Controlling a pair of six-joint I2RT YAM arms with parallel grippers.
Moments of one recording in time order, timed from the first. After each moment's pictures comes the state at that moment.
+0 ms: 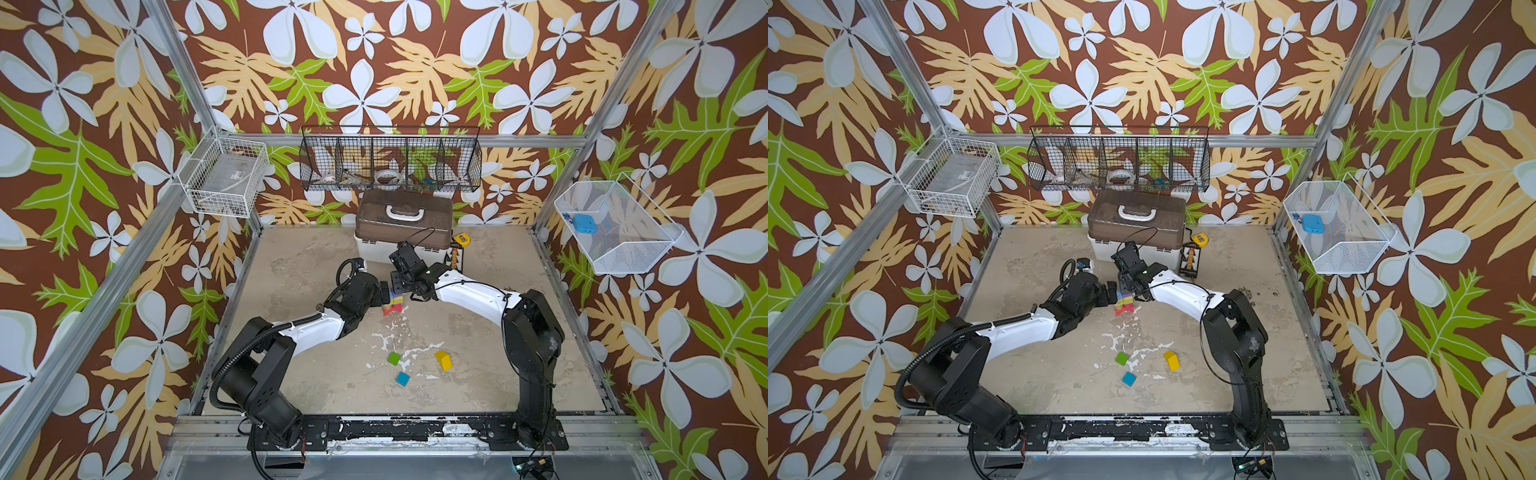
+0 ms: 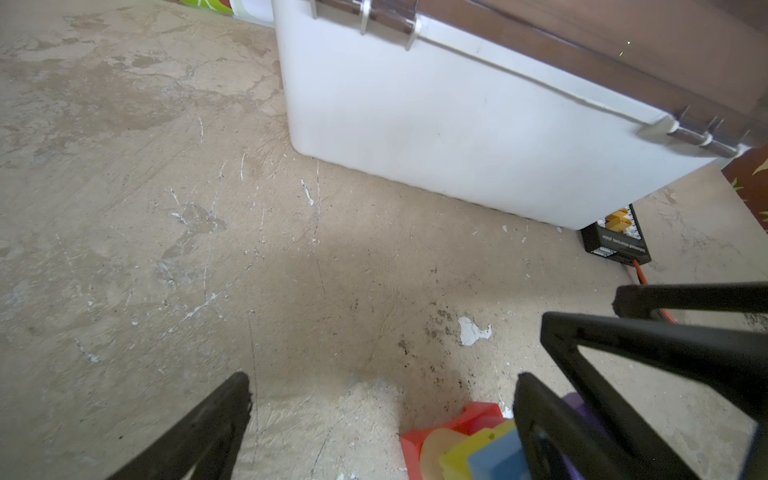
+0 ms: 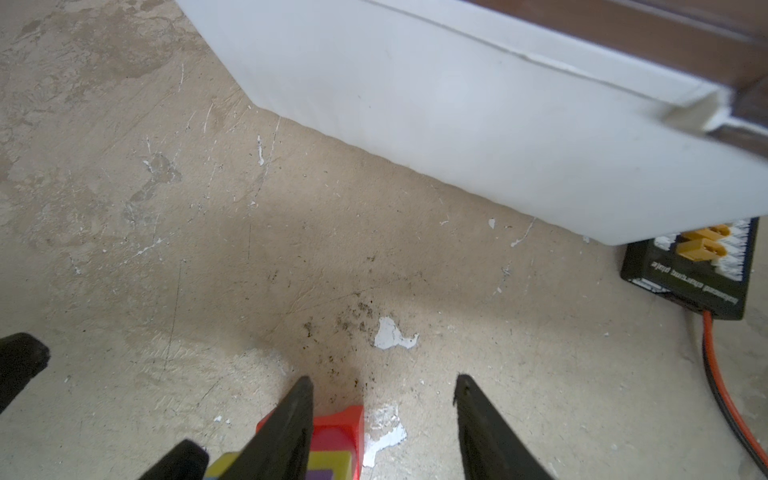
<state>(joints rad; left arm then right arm) -0.59 1.59 0.83 0.16 -0.31 -0.53 0.72 1.97 1.54 -0.48 0.31 0.40</state>
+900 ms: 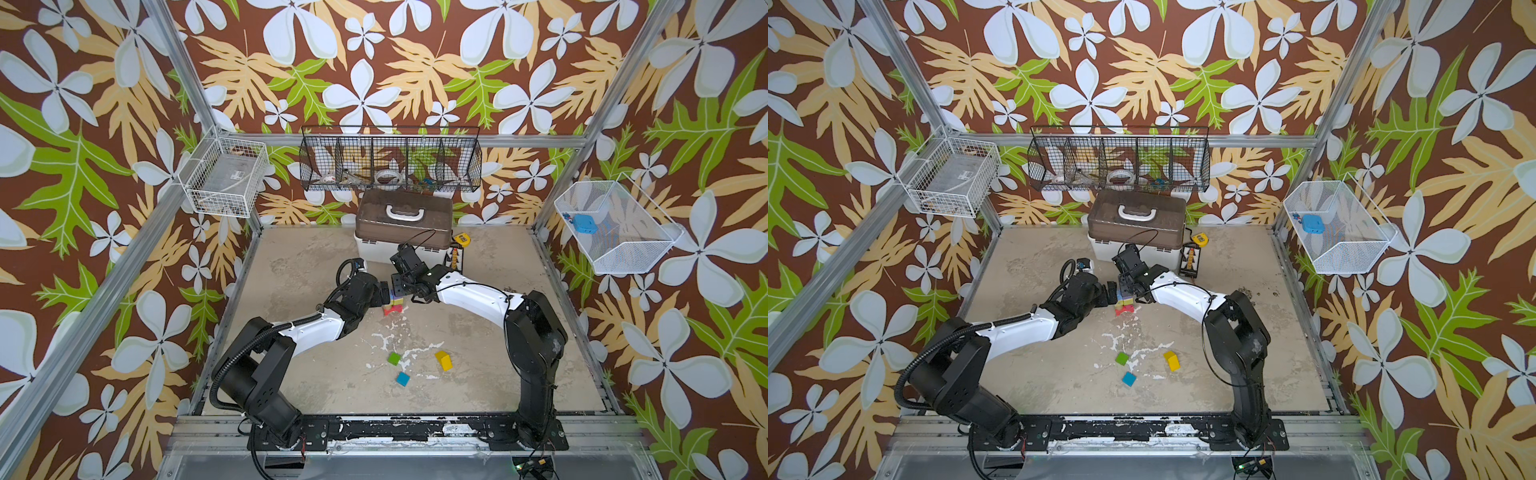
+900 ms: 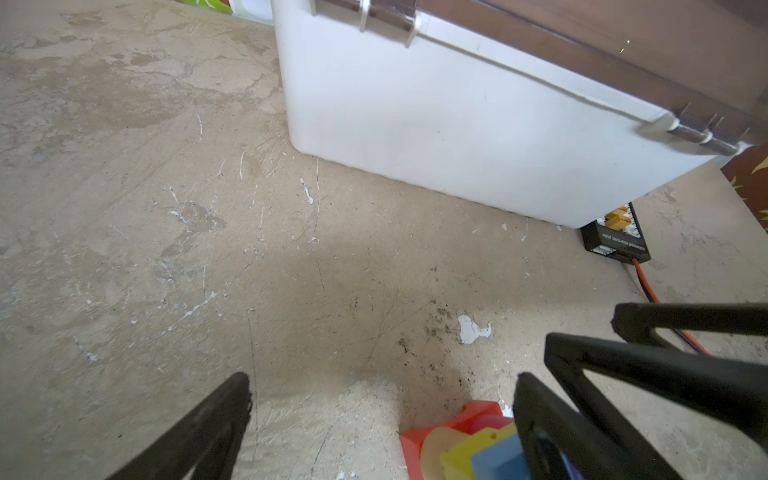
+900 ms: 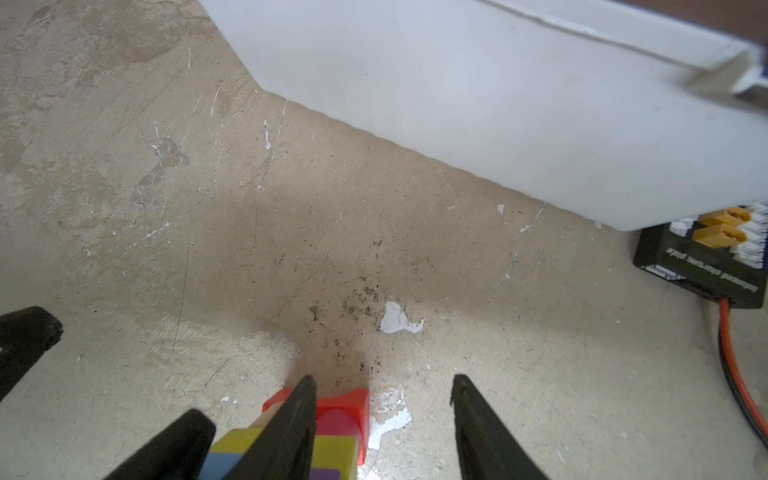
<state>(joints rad) -0.59 1.59 0.83 0.16 -0.31 -0.54 0.72 1.95 1.51 -0.48 0.28 0.41</state>
